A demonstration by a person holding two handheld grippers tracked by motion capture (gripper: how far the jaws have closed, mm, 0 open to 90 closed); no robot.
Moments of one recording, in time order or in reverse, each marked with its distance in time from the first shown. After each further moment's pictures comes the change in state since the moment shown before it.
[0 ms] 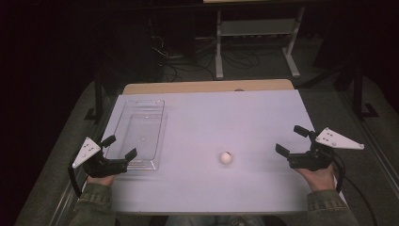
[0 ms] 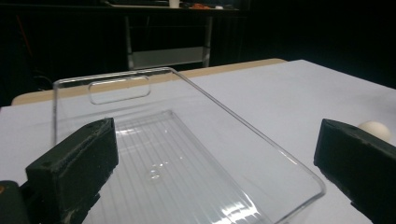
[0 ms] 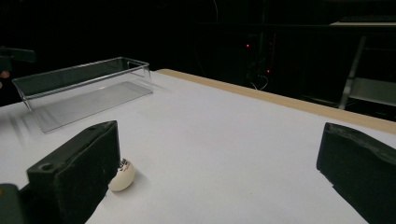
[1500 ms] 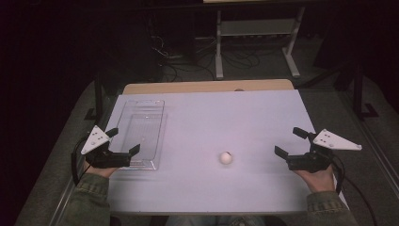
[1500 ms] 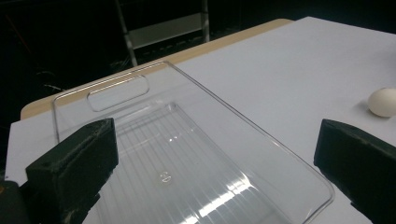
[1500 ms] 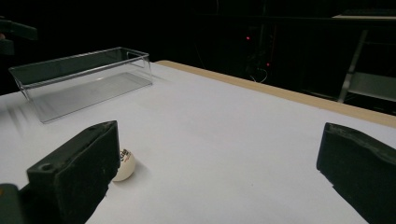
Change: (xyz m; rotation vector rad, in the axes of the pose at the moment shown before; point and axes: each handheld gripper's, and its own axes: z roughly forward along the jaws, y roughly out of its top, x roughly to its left) left arm -0.006 0.036 0.014 0.163 0.002 0.159; right arm 0.004 -0.002 0.000 0.034 -0.006 -0.016
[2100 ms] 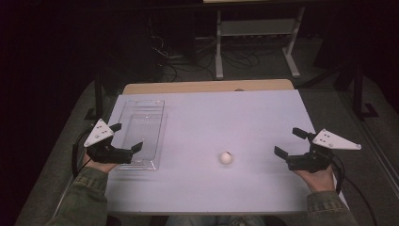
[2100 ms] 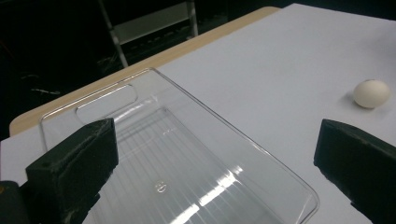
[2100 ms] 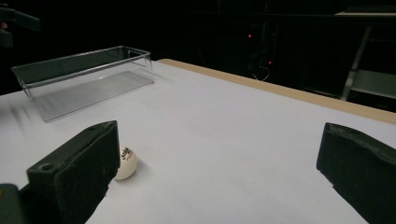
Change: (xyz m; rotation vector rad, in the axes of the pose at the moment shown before) left arm -0.001 0.024 0.004 0.061 -0.057 0.065; right arm 0.000 0.000 0.001 0.007 0.009 0.009
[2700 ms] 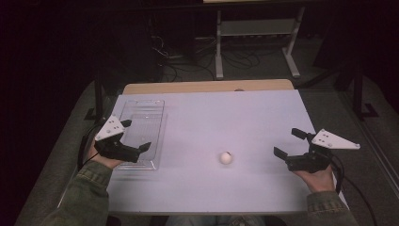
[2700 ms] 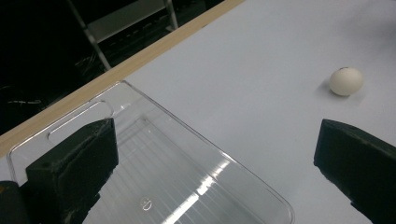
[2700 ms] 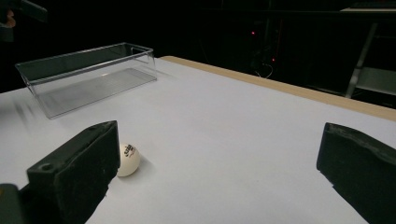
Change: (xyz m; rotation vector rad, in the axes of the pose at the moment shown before) left arm -0.012 0.026 0.011 0.062 -0.071 0.099; right arm 0.000 0.000 0.001 0.012 0.013 -0.001
